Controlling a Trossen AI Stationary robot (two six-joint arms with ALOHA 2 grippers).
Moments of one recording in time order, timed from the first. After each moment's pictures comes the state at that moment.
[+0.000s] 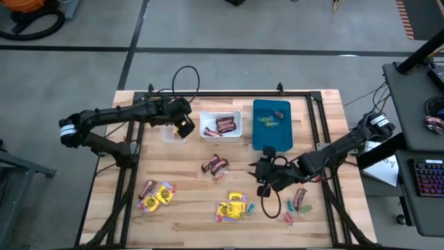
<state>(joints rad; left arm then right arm) 0.34 1.31 1.04 -0.85 -0.41 -0.21 0.45 1.42 0.92 -0.27 0.59 0.27</state>
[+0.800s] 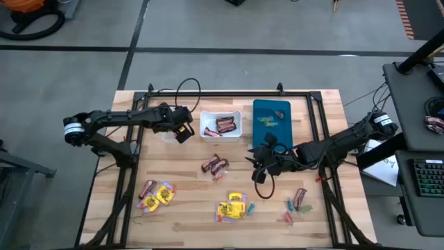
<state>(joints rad) 0.35 1.36 0.86 -0.75 -0.46 -0.24 0.32 1.38 0.92 -0.27 0.57 0.35</state>
